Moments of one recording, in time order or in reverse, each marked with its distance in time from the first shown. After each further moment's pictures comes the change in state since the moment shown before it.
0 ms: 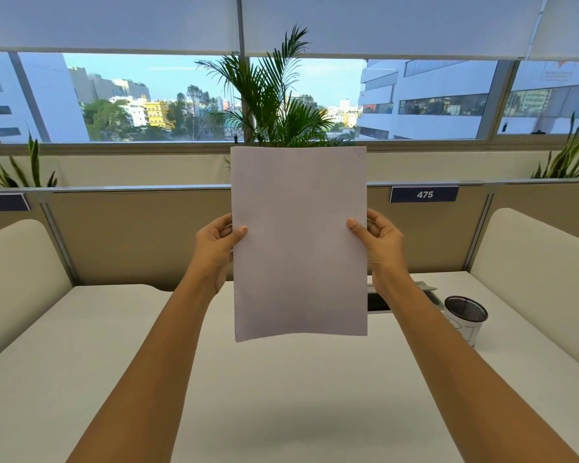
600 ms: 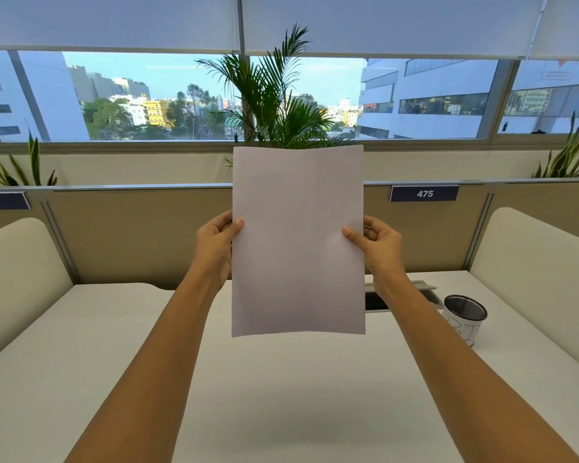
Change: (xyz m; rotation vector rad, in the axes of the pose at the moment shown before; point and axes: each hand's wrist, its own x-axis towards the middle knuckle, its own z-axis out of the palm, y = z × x) left_hand 0.002 0.003 0.006 -0.119 0.062 -0.037; right_hand -0.001 0.006 -0.002 -0.143 0.043 0.044
